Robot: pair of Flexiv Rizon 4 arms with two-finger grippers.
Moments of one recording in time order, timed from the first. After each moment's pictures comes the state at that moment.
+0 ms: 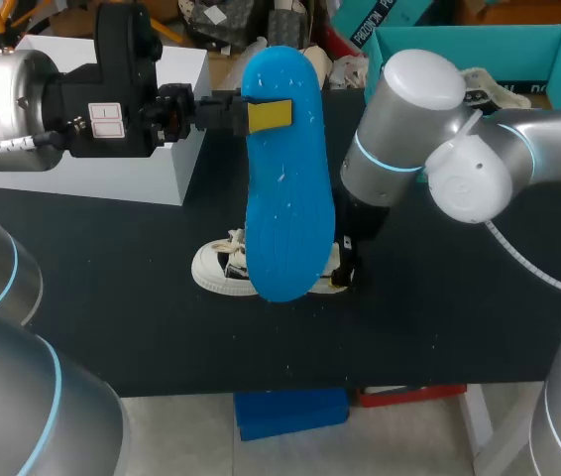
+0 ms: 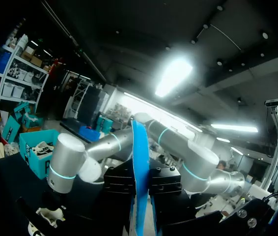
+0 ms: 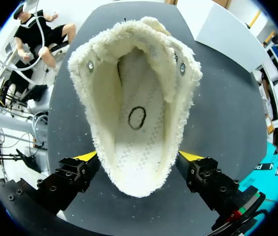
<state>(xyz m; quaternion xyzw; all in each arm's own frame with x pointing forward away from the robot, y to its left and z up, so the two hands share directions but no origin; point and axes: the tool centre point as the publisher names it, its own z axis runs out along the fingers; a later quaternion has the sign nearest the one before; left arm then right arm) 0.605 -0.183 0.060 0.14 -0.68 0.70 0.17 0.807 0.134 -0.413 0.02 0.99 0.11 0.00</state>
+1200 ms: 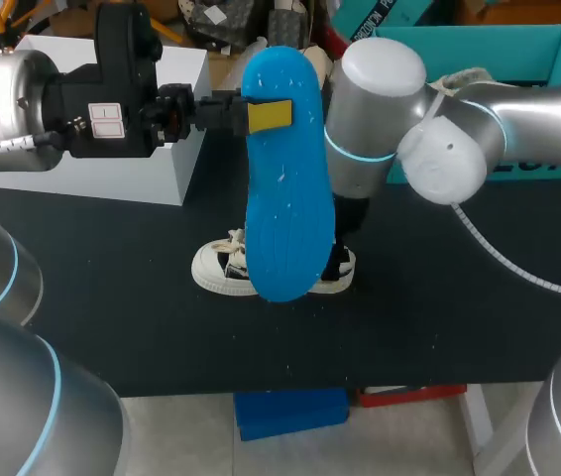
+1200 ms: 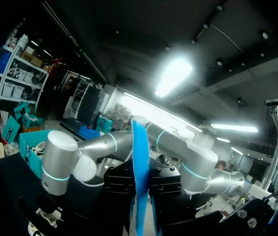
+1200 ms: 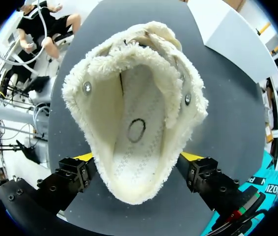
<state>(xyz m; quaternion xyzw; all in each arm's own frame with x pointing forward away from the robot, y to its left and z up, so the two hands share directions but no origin) 0.605 -0.183 0.060 0.14 -0.68 0.70 0.17 0.812 0.152 -0.406 -0.02 1.00 0.09 0.01</state>
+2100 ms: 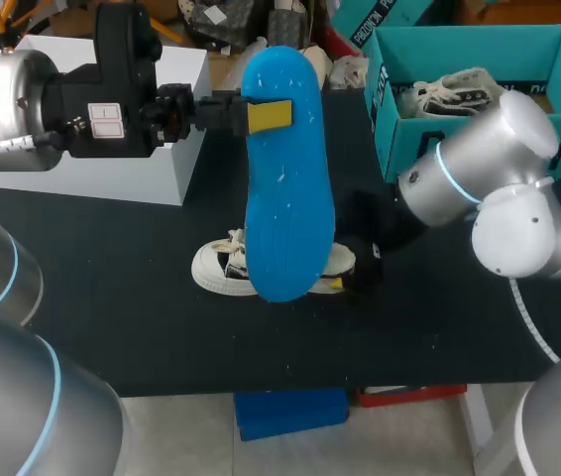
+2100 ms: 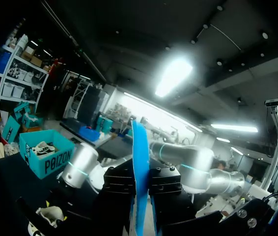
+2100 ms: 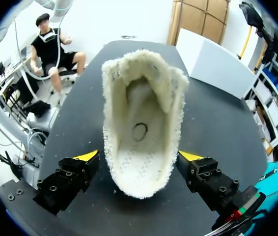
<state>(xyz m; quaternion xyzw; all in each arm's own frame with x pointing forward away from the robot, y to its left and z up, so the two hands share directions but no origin) 0.605 -0.183 0.060 0.14 -0.68 0.70 0.17 0.803 0.138 -0.414 -0.02 0.95 0.32 0.03</state>
